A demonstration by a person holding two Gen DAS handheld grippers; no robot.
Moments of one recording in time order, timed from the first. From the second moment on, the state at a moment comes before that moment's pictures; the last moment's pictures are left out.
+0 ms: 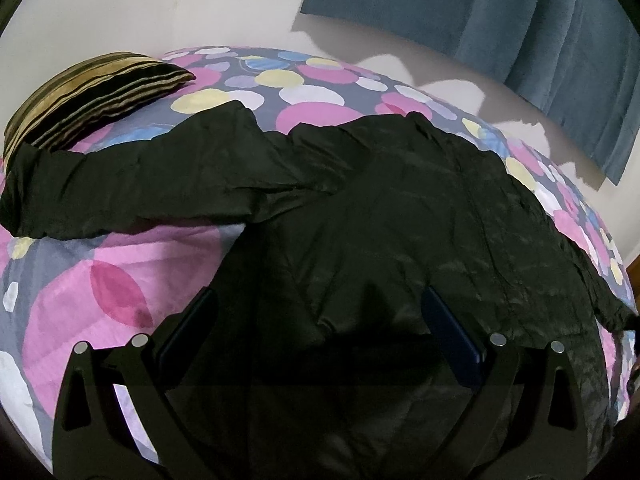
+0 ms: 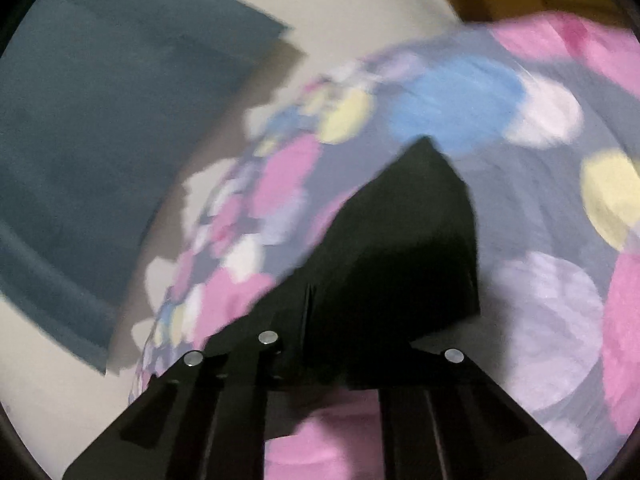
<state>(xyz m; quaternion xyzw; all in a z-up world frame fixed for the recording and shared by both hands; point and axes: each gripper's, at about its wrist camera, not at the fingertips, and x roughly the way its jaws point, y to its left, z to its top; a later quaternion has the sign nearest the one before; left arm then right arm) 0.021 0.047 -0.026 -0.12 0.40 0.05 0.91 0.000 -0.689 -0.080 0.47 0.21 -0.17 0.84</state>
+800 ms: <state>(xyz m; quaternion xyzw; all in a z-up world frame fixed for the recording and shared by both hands) 0.018 0.056 -0.016 -0.13 0.39 0.05 0.91 0.160 -0.290 0.013 0.17 0.30 0.19 0.92</state>
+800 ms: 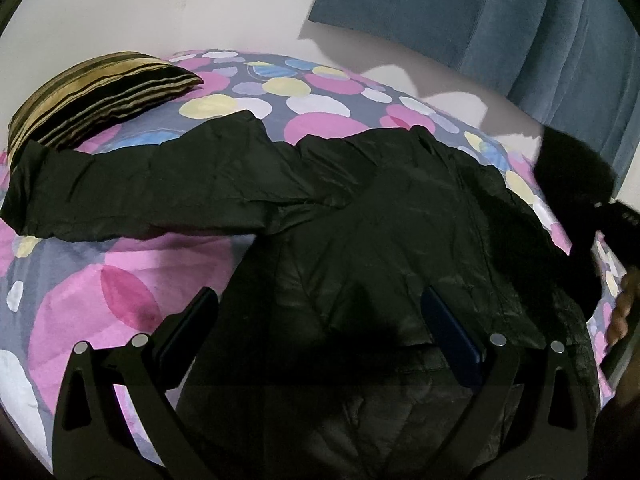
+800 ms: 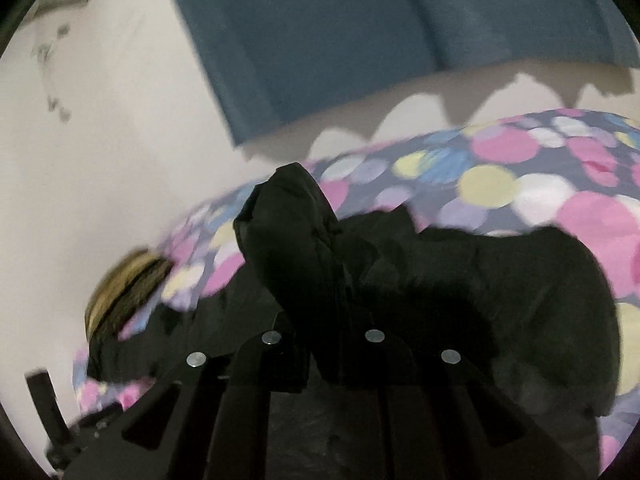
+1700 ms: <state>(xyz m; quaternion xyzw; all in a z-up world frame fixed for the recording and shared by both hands) 0.020 0.053 -0.021 -0.13 0.40 0.04 0.91 0.162 -0.214 -0.077 0.12 0.48 0.31 0.81</state>
